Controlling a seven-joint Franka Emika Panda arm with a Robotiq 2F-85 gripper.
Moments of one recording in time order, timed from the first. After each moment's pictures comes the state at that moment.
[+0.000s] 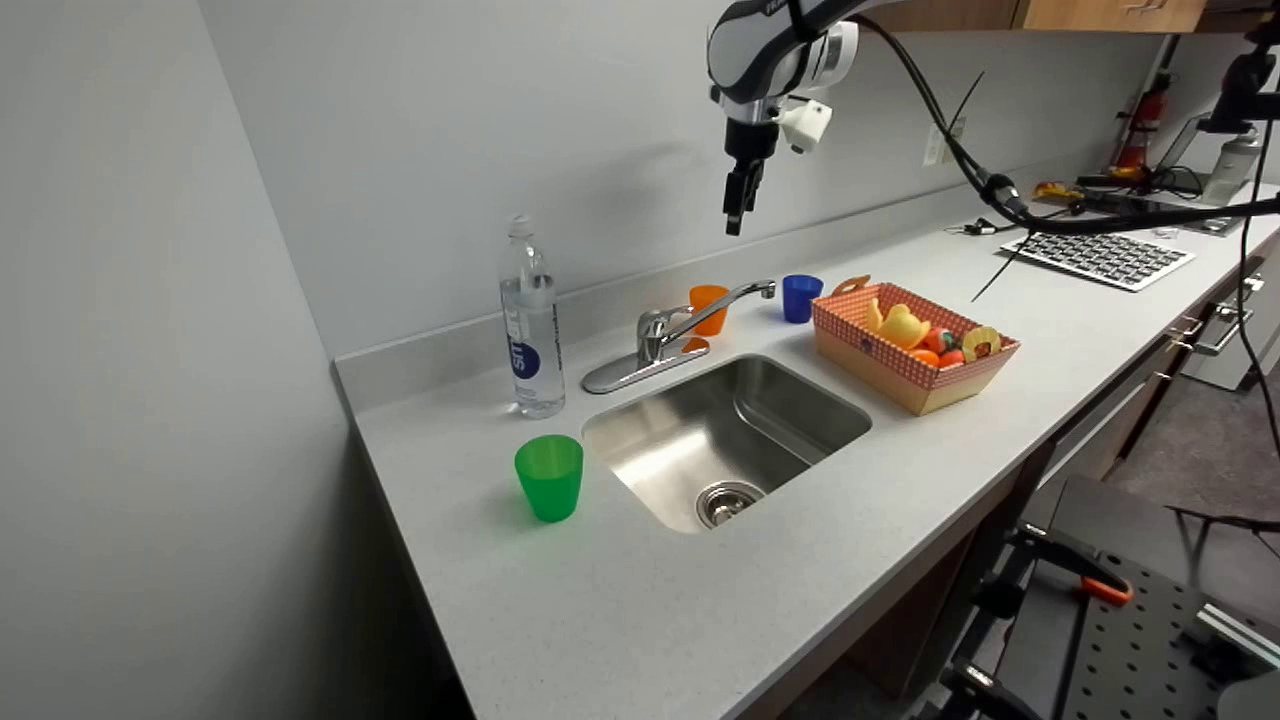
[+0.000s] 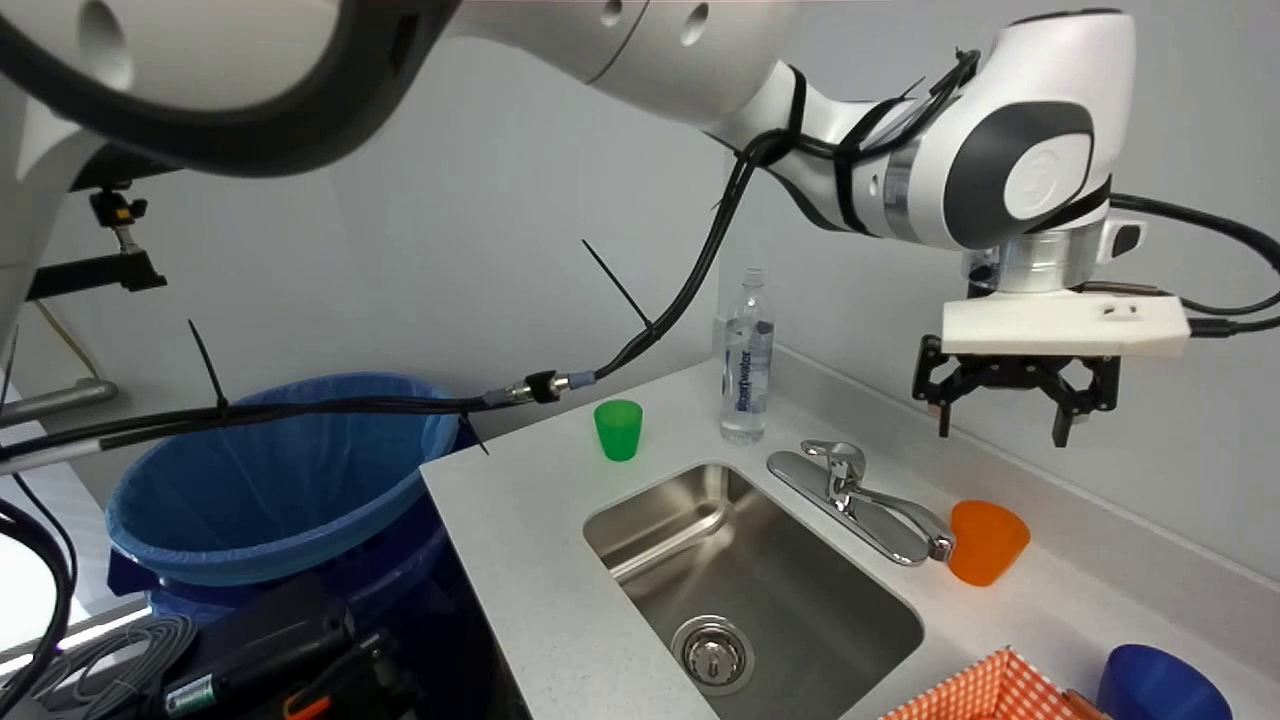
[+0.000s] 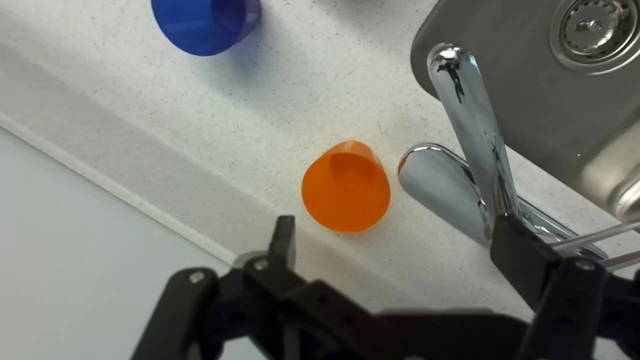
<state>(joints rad) -0.30 0.66 -0.08 -1.35 -0.05 2.19 -0.69</state>
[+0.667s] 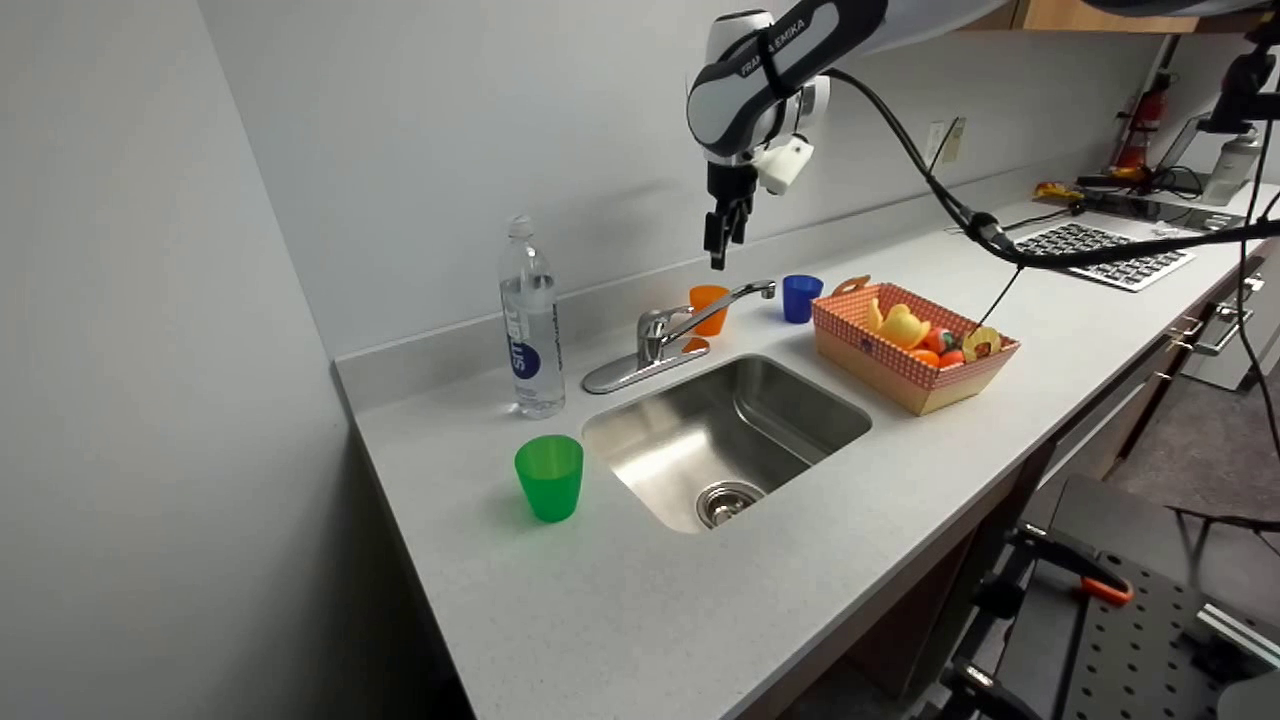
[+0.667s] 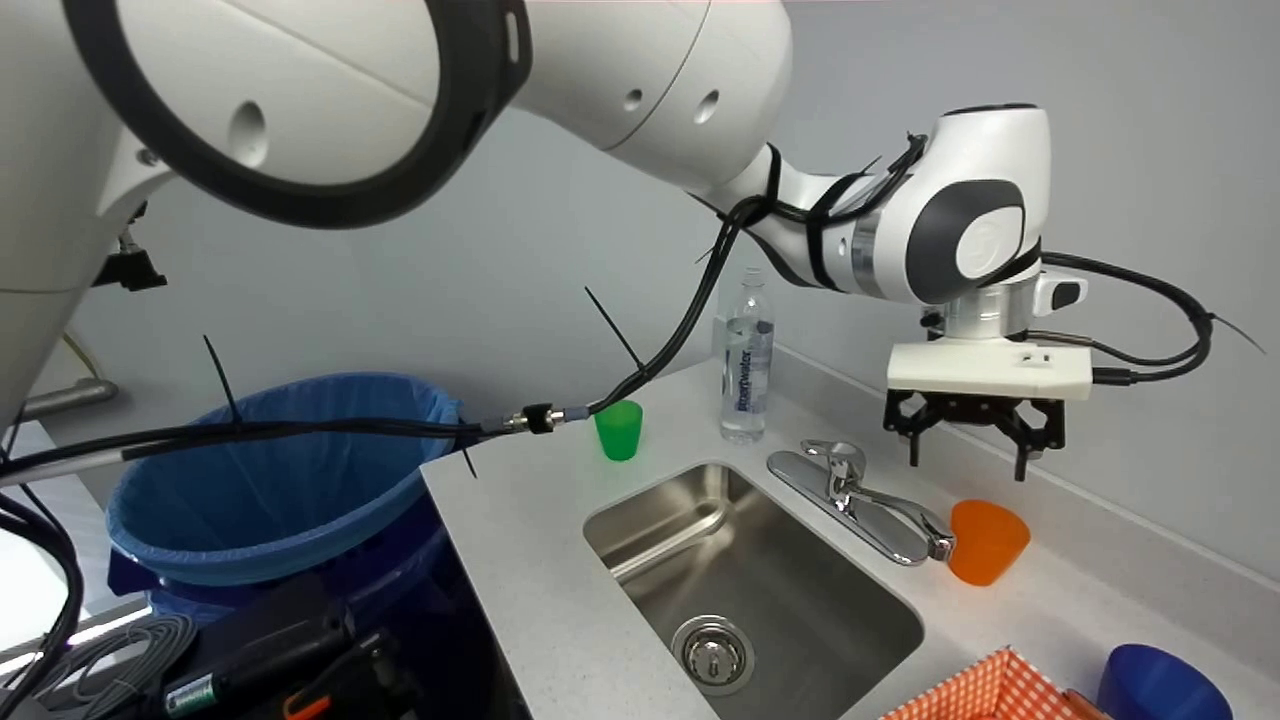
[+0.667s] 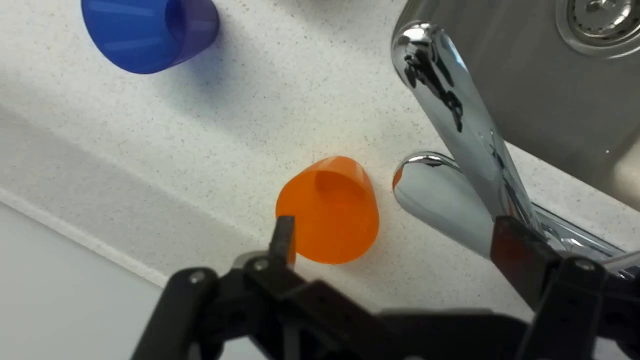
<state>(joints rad) -0.25 0.74 -0.08 -1.35 -0.13 2.24 -0.51</state>
